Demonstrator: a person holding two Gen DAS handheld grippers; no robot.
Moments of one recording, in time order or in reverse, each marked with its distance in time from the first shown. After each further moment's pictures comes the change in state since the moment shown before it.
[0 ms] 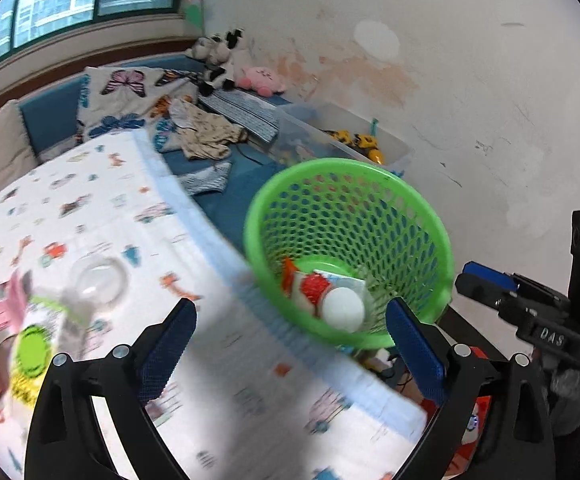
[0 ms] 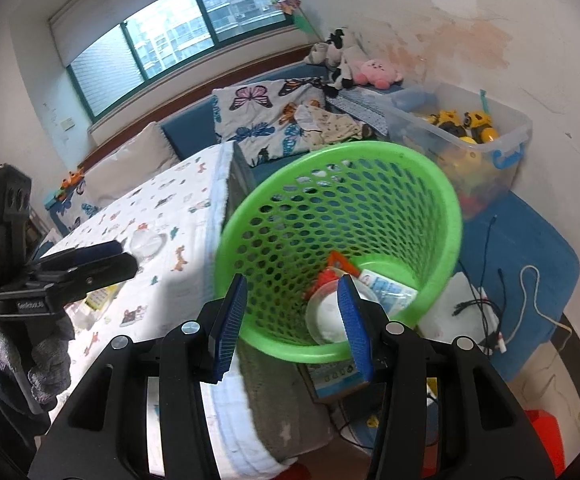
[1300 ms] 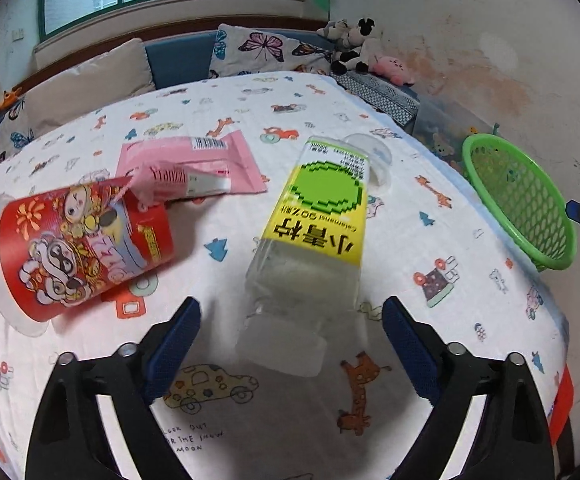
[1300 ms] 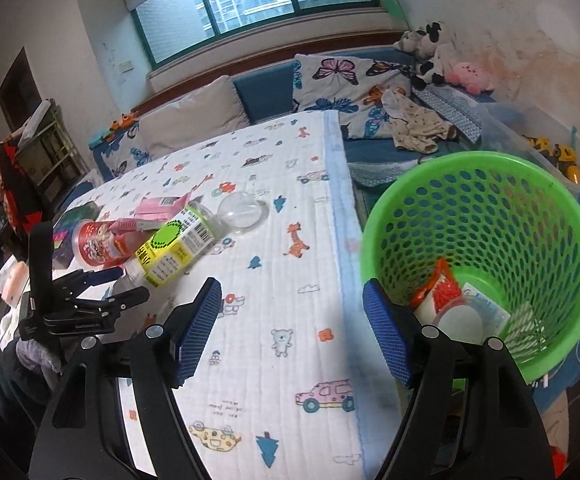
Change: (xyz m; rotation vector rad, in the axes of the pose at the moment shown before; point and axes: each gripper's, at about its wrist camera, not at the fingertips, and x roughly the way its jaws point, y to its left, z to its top) left arm -0.042 0.169 -0.111 -0.186 0.043 0.298; right arm 0.061 0.129 -0.005 -0.196 0.098 0.142
